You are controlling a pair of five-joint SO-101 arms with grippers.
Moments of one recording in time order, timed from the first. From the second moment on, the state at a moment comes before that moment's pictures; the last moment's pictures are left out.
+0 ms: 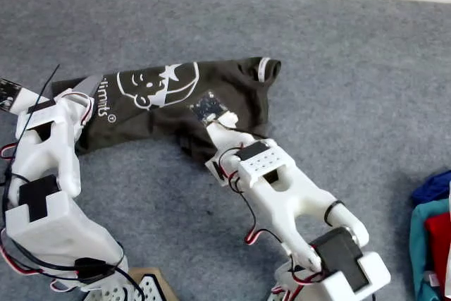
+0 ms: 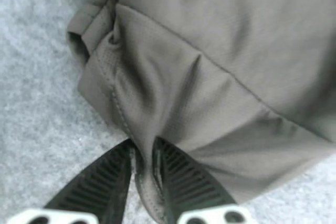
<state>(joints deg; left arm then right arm) -29.2 15.3 22.1 40.0 48.2 -32.3 -9.1 45.7 33.8 12.1</state>
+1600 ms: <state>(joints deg) -29.2 15.3 22.1 40.0 48.2 -23.5 40.4 -42.9 68.2 16.1</state>
